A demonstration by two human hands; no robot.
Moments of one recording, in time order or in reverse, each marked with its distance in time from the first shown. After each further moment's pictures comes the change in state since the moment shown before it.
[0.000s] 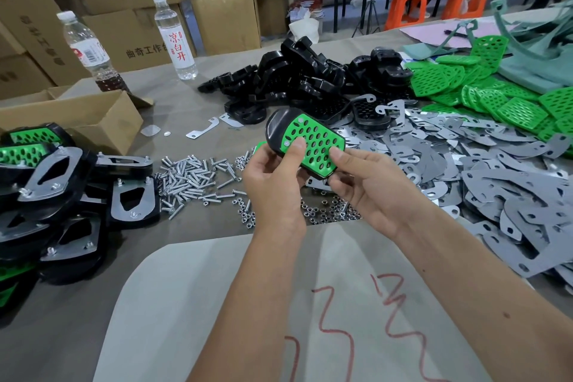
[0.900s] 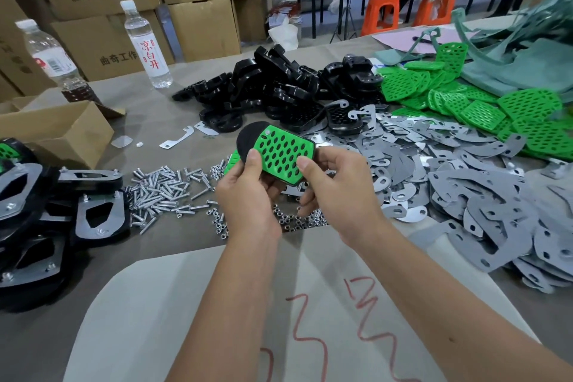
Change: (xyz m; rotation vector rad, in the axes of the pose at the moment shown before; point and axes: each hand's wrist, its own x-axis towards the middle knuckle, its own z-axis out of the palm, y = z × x) left_hand 0.005 0.001 0.005 -0.026 0.142 -0.103; right_hand -0.003 0.010 0.009 -0.501 0.199 -0.338
